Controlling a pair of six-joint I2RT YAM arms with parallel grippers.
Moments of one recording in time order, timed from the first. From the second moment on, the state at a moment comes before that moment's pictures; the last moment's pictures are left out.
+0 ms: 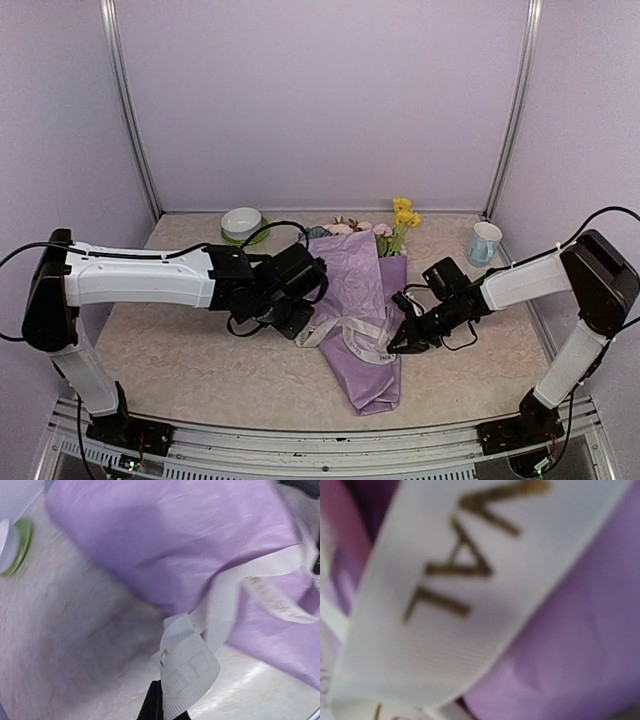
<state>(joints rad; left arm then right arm) -1.07 1.69 1.26 -0.69 -0.45 -0.32 0.55 1.64 0.72 -0.17 -0.65 0.46</state>
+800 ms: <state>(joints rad) -1.14 1.63 1.12 -0.52 -0.09 -0.24 0.55 1.69 0.72 -0.14 -0.67 0.45</state>
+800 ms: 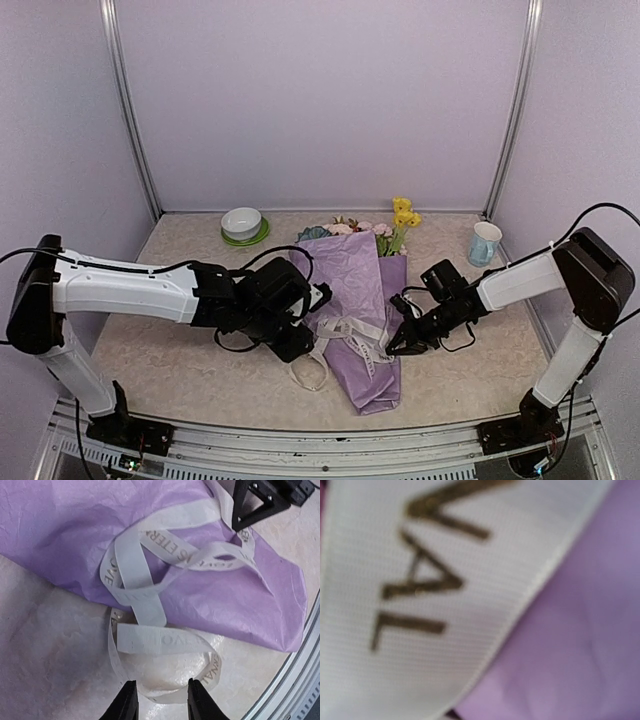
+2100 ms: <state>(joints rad) -1.04 1.87 1.23 -0.16 -0.08 0.31 0.55 1.69 0.72 -0.14 -0.68 0.45</state>
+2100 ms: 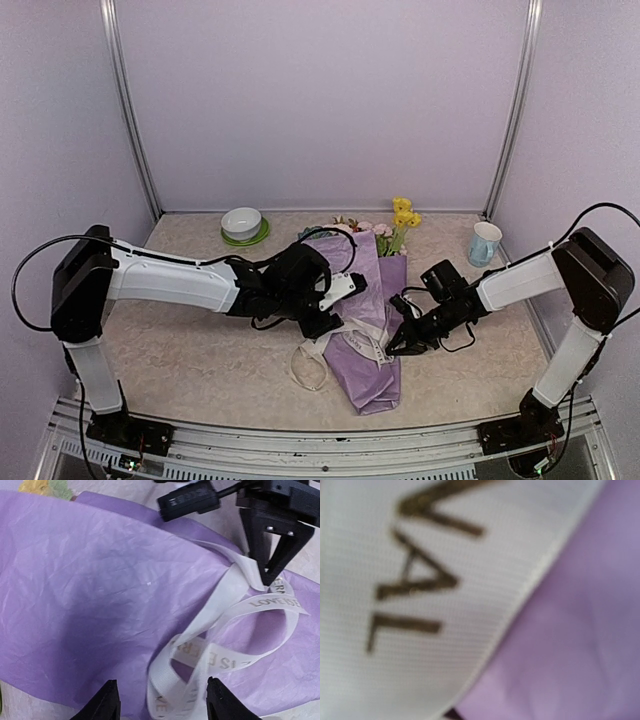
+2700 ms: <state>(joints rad) -0.98 1.90 1.25 -0.27 0.09 0.30 0.55 1.69 0.72 -0.14 -0.68 0.45</state>
